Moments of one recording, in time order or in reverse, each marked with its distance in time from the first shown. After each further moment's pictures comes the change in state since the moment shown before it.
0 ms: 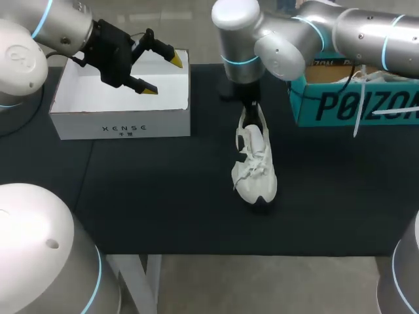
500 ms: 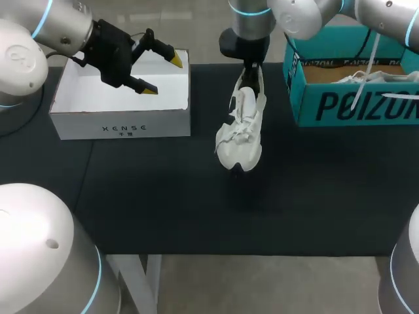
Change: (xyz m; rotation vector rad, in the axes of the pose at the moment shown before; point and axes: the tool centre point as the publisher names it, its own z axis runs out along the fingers) left arm 0.000 0.000 0.000 0.000 0.000 0.000; right arm -0.037 -0.009 -0.106 -0.103 -0.035 0.224
